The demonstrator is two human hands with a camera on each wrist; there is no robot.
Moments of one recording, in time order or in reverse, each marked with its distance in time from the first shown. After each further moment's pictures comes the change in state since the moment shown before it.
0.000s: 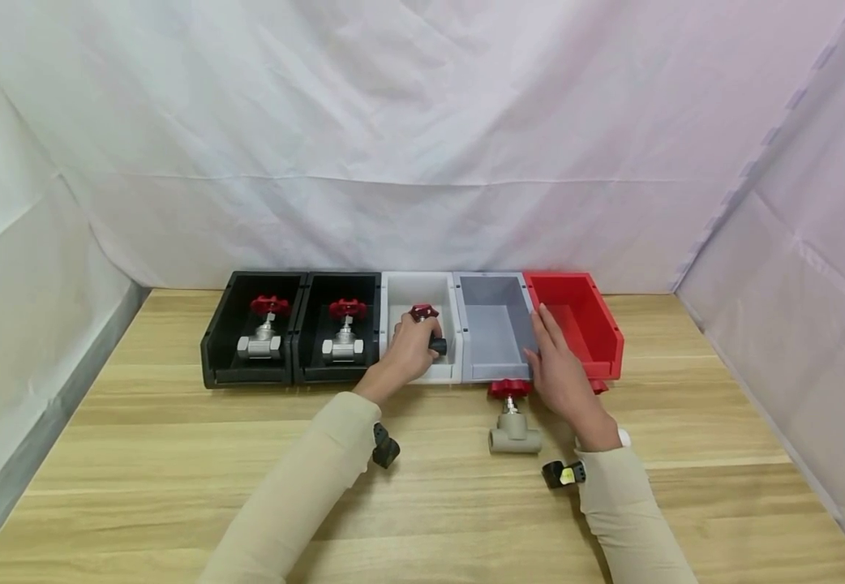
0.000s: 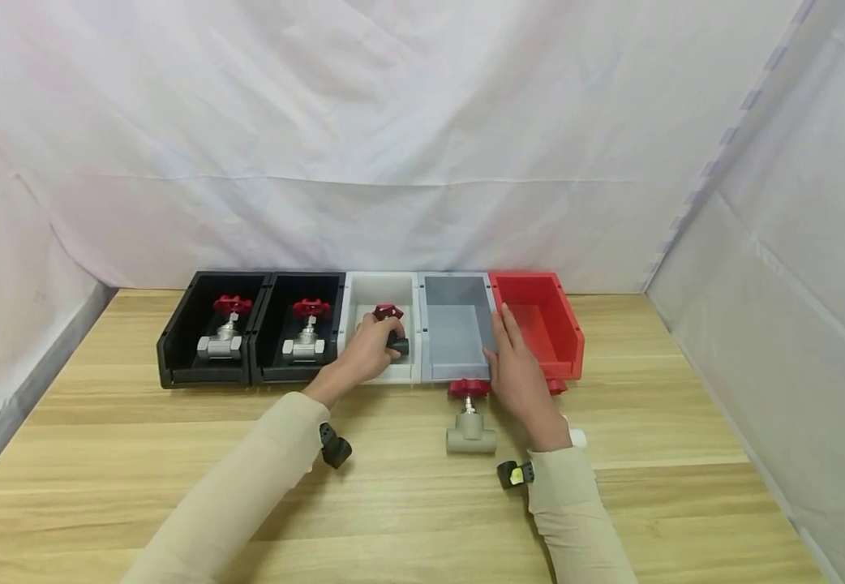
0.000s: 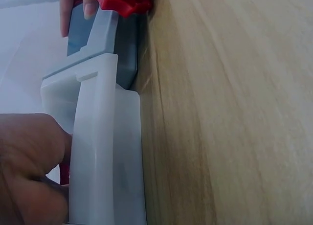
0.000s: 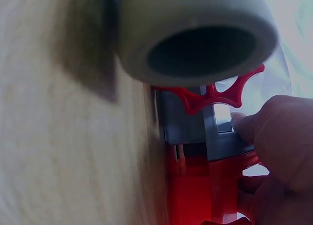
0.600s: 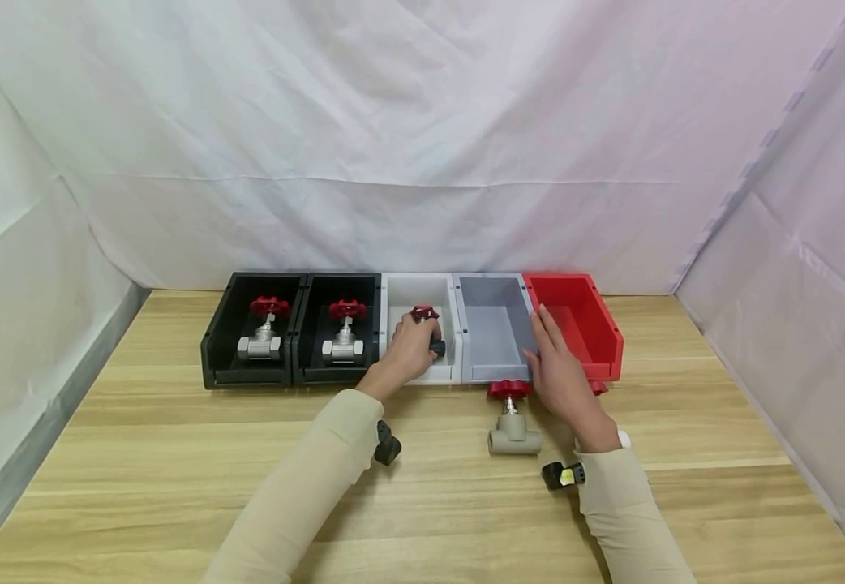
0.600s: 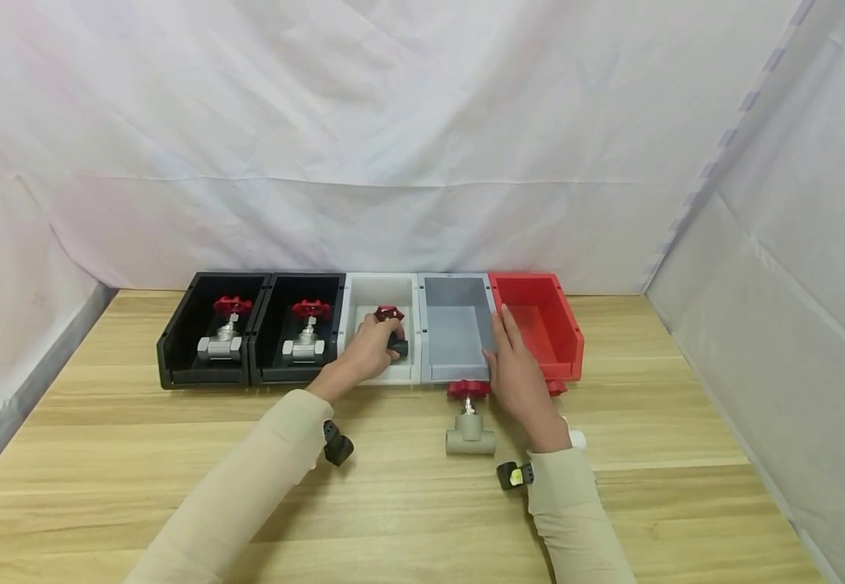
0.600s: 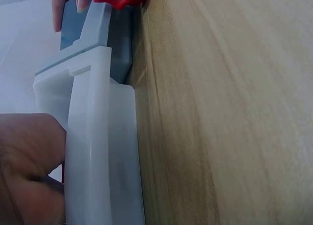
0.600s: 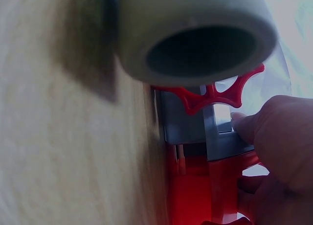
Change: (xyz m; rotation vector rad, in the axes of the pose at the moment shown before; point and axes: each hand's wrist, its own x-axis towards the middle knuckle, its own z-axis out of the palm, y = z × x) left_hand 0.004 -0.002 0.002 0.076 0.005 0.037; right_hand 0.000 -0.001 0.000 -0.003 -0.013 0.015
